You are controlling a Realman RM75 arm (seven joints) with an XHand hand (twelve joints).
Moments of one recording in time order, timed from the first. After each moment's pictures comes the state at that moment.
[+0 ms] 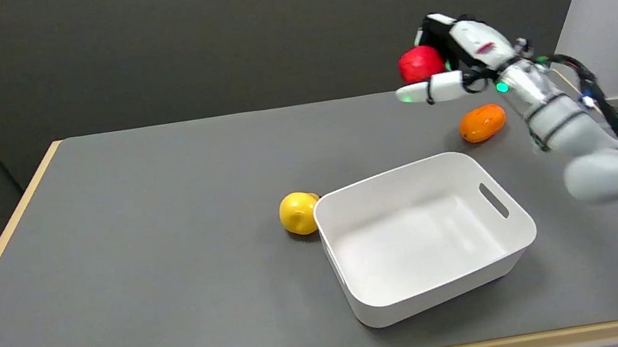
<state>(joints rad) 0.65 -0.48 0.29 -1.24 -1.54 0.94 0.20</state>
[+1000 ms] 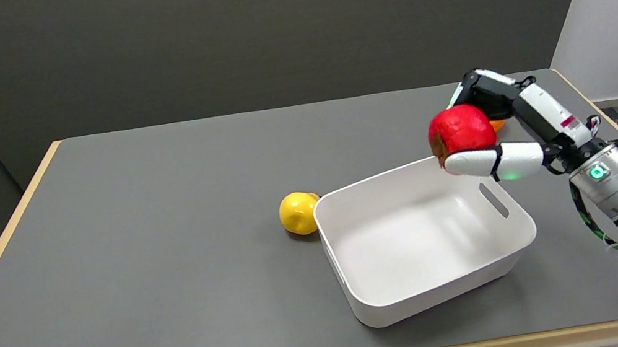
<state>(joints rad) 0.14 -0.26 0.23 -1.67 -1.67 1.50 0.49</state>
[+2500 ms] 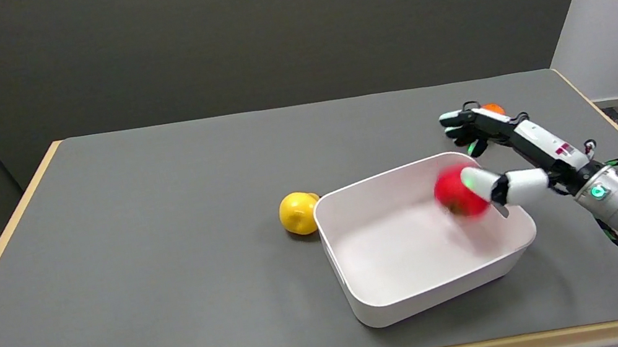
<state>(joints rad) 0.08 -0.24 0.24 -1.55 -1.68 1.36 0.60</state>
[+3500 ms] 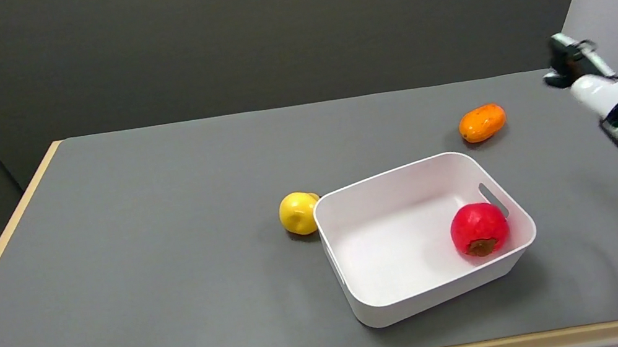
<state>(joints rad) 0.07 -0.25 0.13 -1.36 -1.45 1.69 0.95</state>
